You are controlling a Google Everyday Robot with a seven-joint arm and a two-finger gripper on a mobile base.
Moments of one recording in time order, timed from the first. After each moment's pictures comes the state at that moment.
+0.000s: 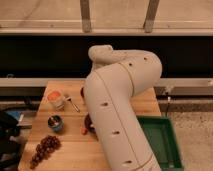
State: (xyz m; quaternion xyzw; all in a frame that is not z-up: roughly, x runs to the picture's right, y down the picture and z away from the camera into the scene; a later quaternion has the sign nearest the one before) arm -0.039 -0.018 0.913 -0.30 0.20 0.69 0.63
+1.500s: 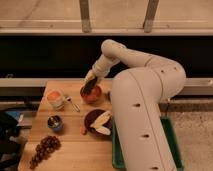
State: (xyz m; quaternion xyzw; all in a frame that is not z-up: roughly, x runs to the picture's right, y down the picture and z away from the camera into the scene) arm -0.062 -0.048 0.866 -0.43 0.02 0.67 0.60
